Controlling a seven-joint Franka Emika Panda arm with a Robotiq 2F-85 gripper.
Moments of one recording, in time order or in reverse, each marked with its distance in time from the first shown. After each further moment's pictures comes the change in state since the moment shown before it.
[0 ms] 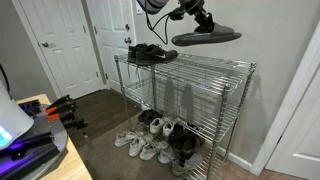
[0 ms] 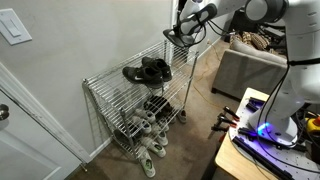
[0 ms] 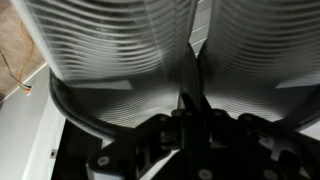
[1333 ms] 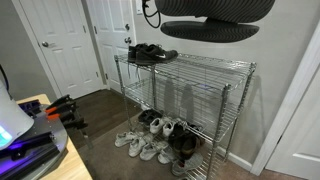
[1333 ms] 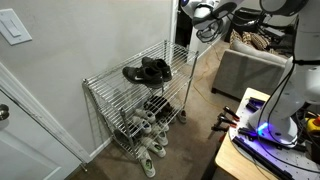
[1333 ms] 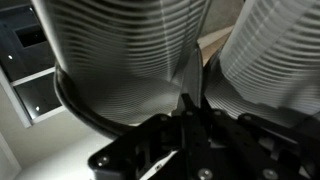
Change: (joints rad) arm 0.126 -0.134 -0.133 -0.016 -0.860 -0.861 0.202
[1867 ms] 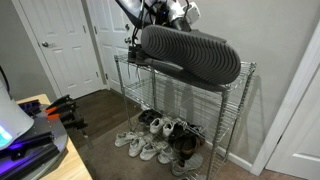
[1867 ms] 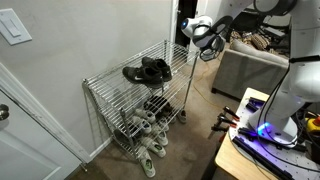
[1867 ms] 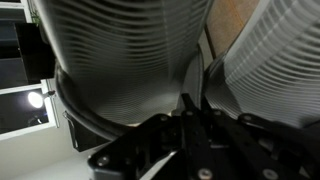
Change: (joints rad) arm -0.308 0.065 0.357 -0.122 -0.008 -0.050 -0.002
